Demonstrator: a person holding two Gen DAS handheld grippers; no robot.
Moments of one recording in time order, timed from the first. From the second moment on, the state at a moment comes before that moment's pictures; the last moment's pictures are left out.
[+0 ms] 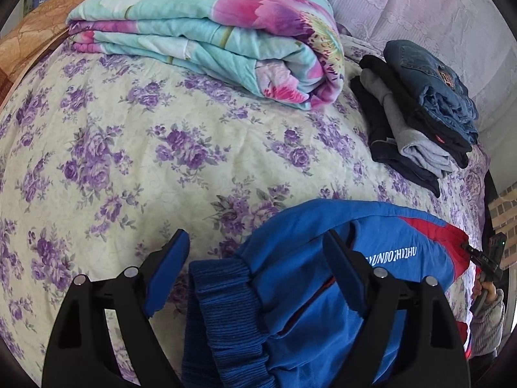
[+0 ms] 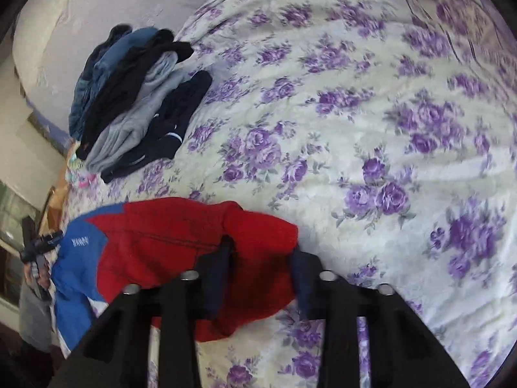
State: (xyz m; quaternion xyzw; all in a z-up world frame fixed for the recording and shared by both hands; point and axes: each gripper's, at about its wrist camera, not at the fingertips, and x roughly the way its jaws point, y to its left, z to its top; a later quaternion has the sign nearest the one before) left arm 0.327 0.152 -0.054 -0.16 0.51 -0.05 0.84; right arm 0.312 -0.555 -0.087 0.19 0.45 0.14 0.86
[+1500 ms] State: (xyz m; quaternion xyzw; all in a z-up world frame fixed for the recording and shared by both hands) left arm 0.184 0.190 -0.029 -0.17 0.38 -0.24 0.88; right arm 0.085 -0.570 -0.039 0.24 0.29 0.13 0.92
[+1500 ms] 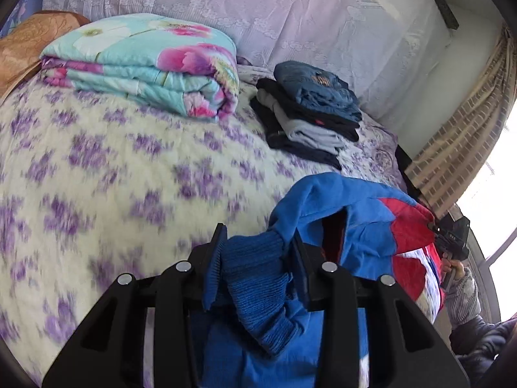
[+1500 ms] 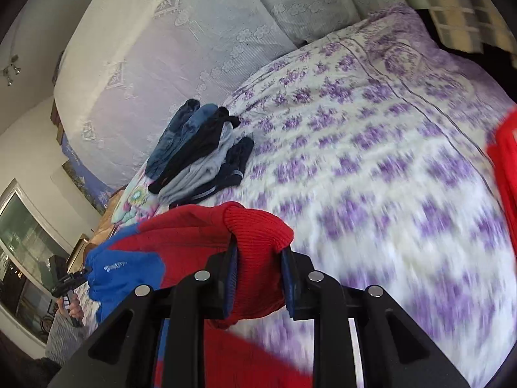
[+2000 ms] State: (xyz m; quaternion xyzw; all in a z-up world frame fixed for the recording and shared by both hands) left arm 0.067 0.216 -0.074 -0.25 0.39 -0.22 0.86; right arm -0.065 -0.572 -0.096 0.36 0.29 0.14 0.88
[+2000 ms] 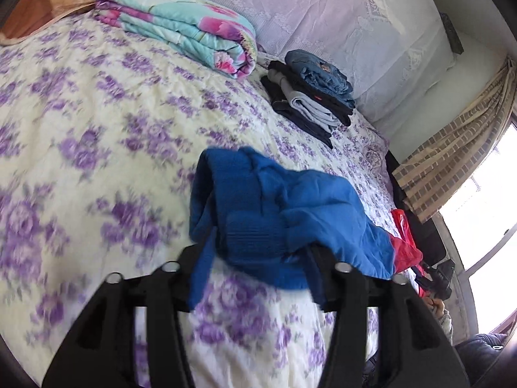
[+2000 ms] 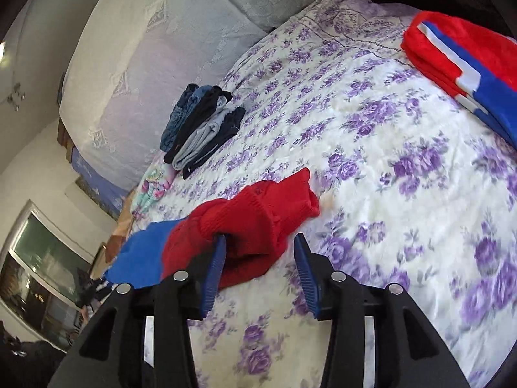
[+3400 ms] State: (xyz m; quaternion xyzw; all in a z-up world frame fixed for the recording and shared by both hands) left arm 0.097 0.166 -0.043 -0.35 0.43 -0.20 0.80; right arm -0.014 -0.525 -0.114 0.56 0.31 0.11 0.75
